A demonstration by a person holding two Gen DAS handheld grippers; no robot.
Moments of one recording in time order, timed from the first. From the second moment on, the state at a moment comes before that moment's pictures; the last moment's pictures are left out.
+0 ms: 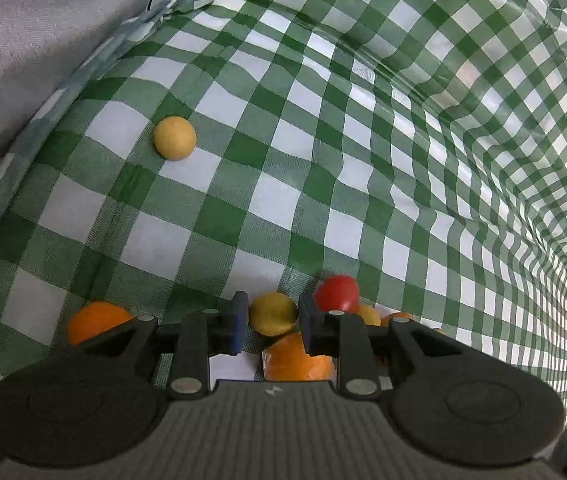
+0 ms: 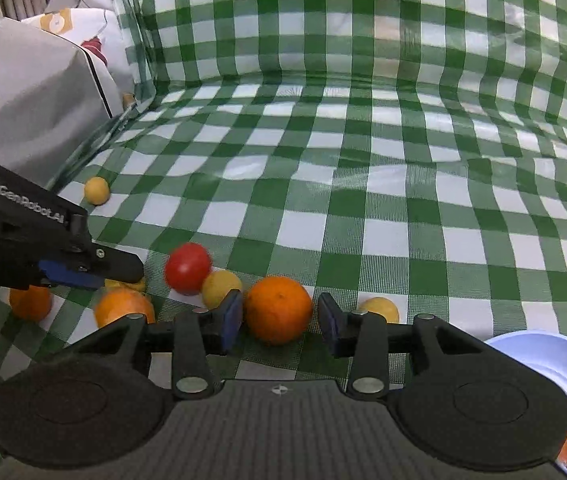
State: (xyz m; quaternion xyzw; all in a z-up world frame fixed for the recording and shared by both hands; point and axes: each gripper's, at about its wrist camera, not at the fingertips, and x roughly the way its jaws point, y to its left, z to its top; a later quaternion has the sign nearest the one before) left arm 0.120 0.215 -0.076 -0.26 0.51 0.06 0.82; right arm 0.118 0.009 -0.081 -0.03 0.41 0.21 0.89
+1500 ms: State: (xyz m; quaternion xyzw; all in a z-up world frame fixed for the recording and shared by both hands) left arm 0.099 0.143 -0.004 -0.14 0.46 0.05 0.88; right arm 0.072 -0.084 0.018 -0.02 0.34 0.17 0.93
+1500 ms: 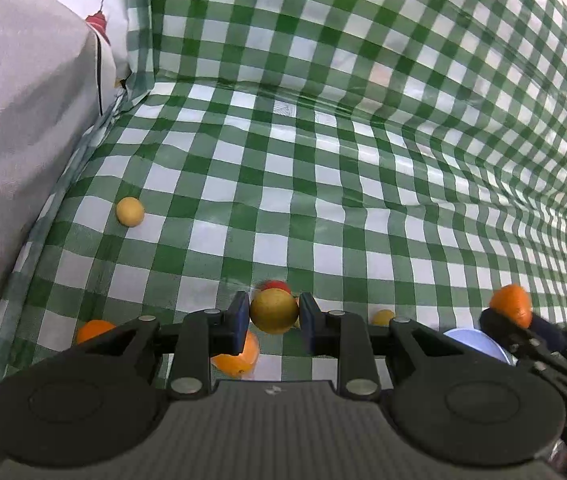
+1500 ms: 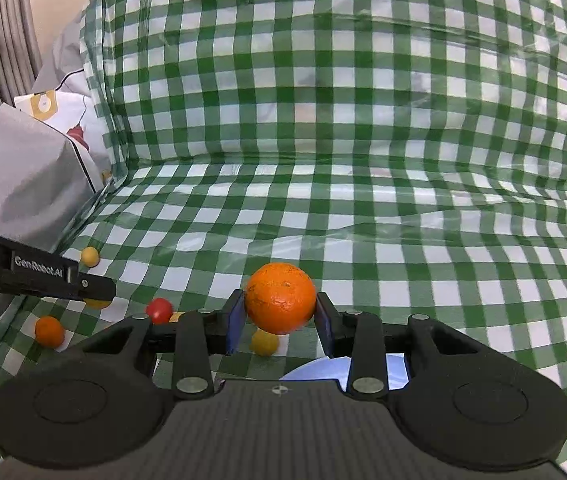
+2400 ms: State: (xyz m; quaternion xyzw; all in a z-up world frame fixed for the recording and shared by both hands) left arm 0.097 0.081 -0.009 -0.10 0.46 -0.07 0.88; right arm 0.068 -0.159 0.023 0.00 0.35 0.10 0.93
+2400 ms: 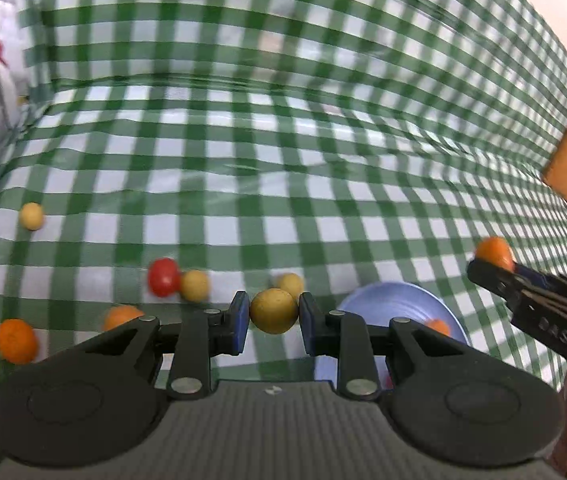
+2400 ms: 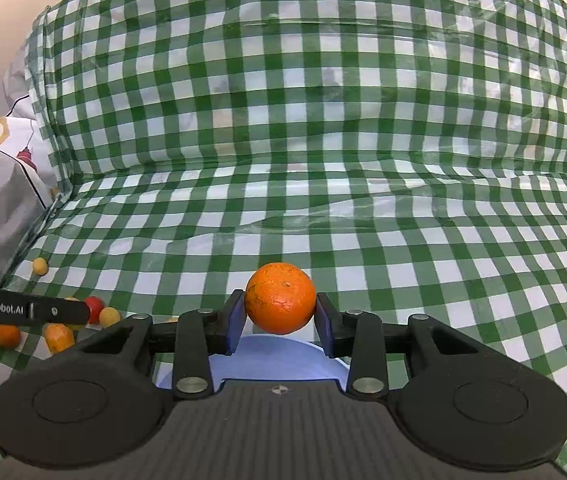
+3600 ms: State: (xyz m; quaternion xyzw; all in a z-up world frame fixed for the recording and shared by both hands) left arm 0.087 0.012 -0.032 -0.02 0.50 -0.15 0.86; right arm 0.077 -0.161 0.005 0.01 0.38 0.10 0.92
